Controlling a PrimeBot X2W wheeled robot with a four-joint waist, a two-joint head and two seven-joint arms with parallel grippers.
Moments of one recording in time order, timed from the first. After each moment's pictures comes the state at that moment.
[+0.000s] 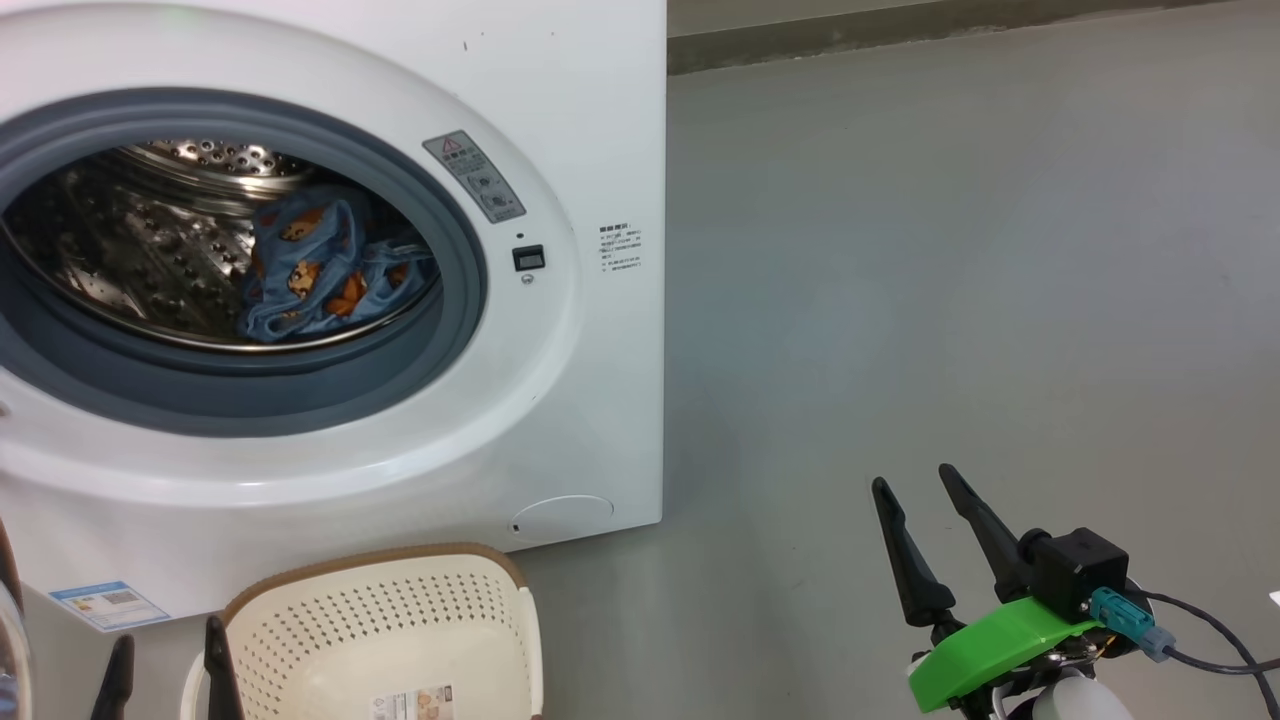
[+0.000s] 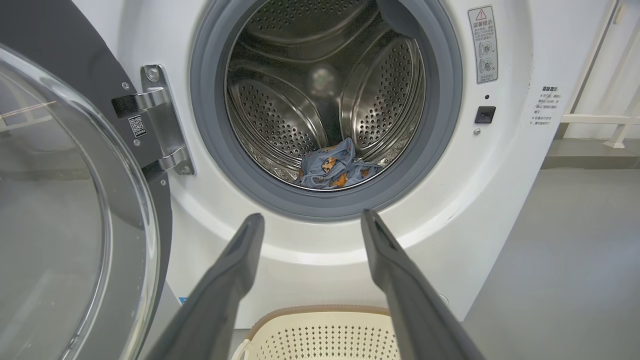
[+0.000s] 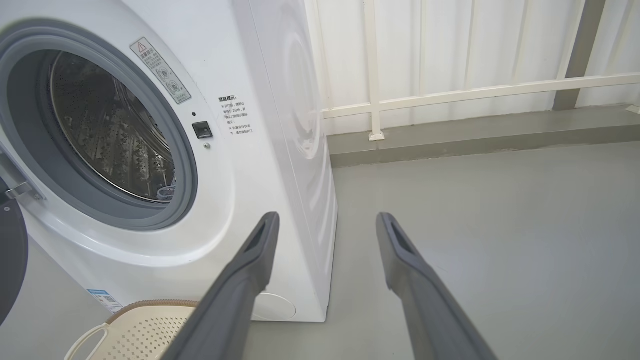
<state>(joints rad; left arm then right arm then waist) 0.15 0.06 0.12 0.06 -0.18 -0.01 -0.26 -0.16 -0.06 0.08 0.32 0.23 0.13 -0.26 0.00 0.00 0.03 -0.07</state>
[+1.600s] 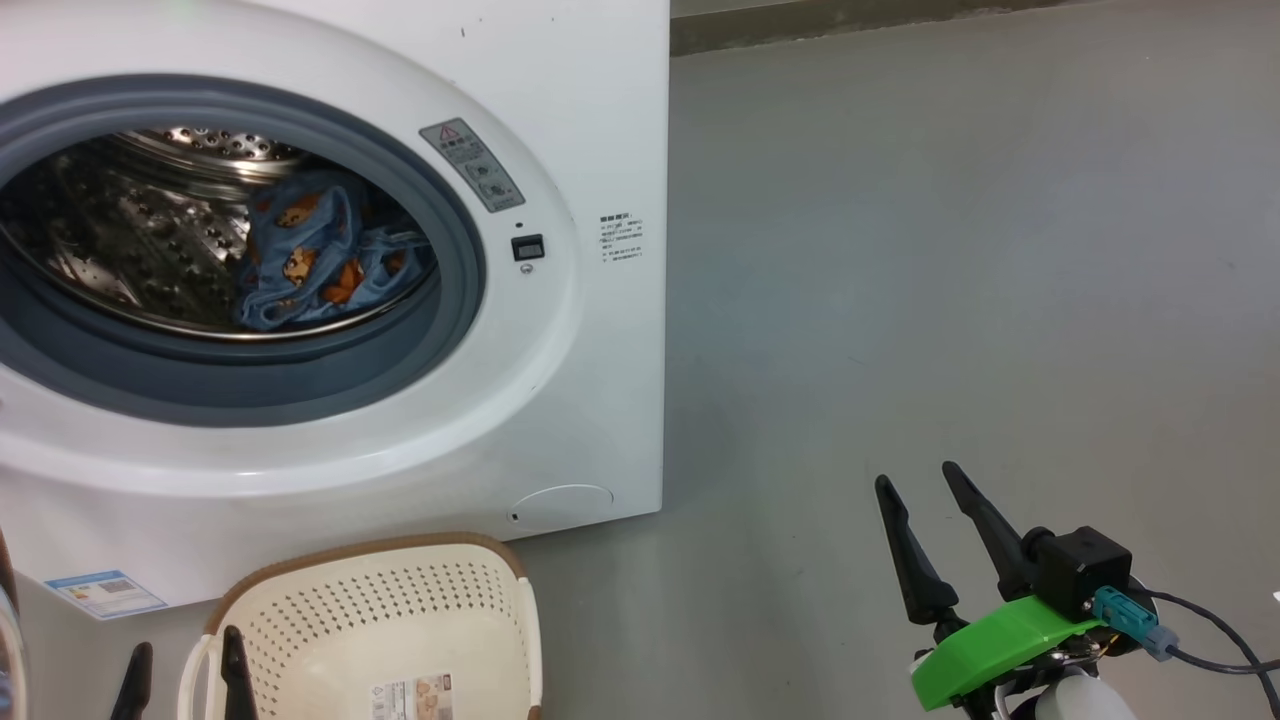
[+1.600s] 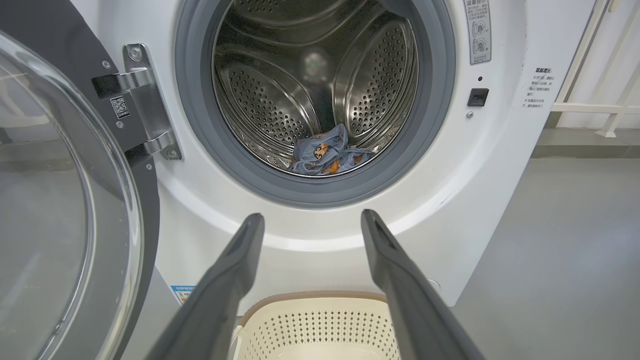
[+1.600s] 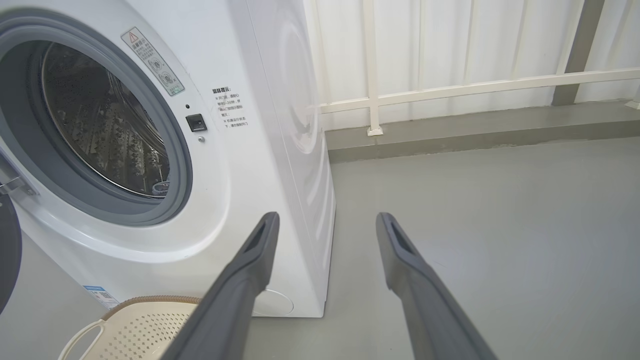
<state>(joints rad) 0.17 0.05 0.11 0.05 -0.17 -0.03 -0.26 -0.16 -0.06 0.08 0.31 0.22 0.13 -0.26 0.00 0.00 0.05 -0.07</state>
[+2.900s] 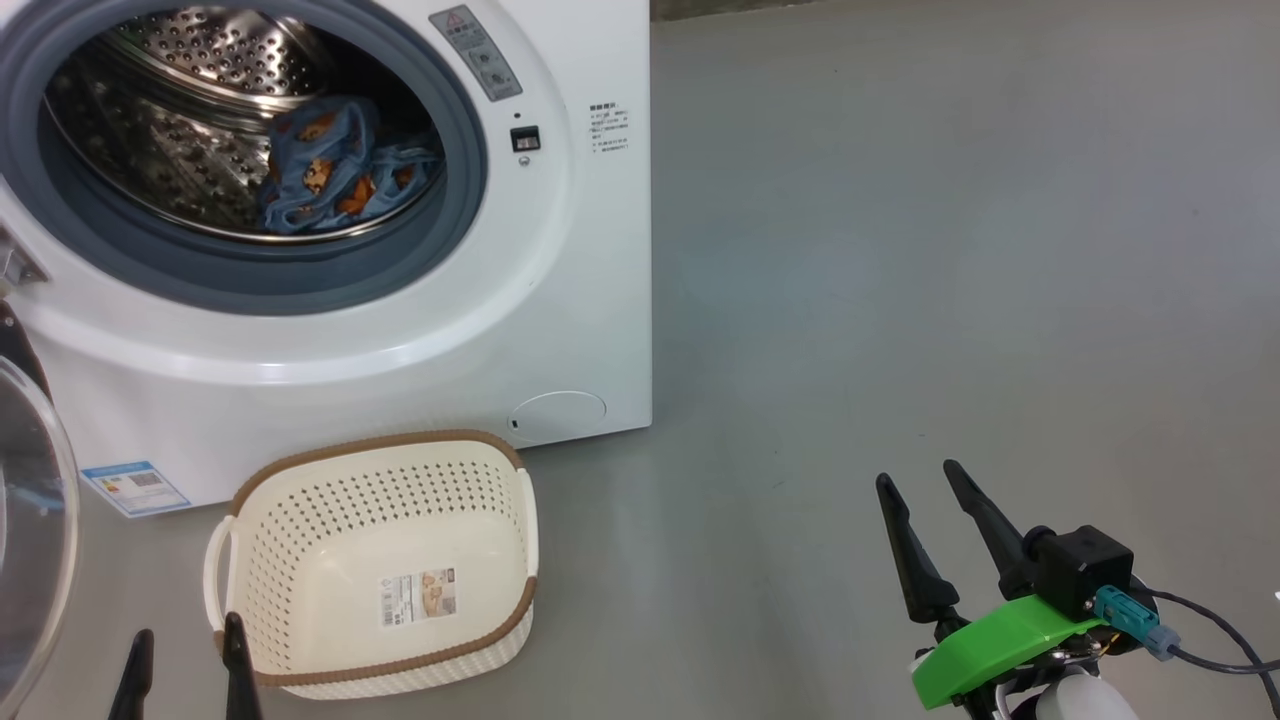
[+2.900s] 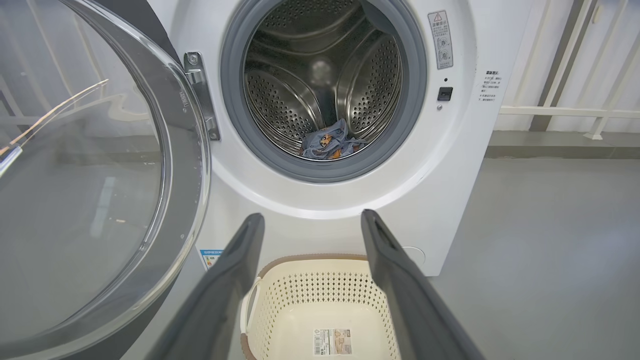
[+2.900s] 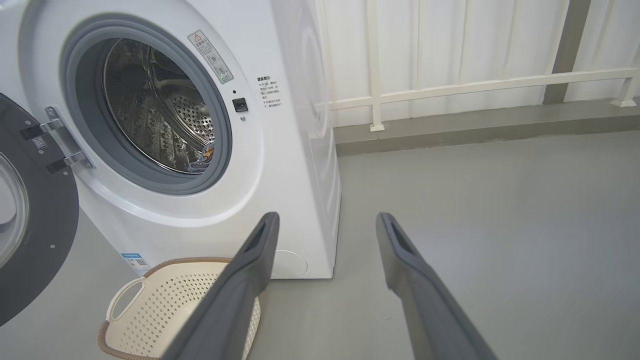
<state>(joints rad) 0.15 0.05 0.10 0.05 -0.17 -0.01 -0.26 -0.16 -0.06 0.08 0.31 0.22 0.13 -0.26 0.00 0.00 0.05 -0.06</state>
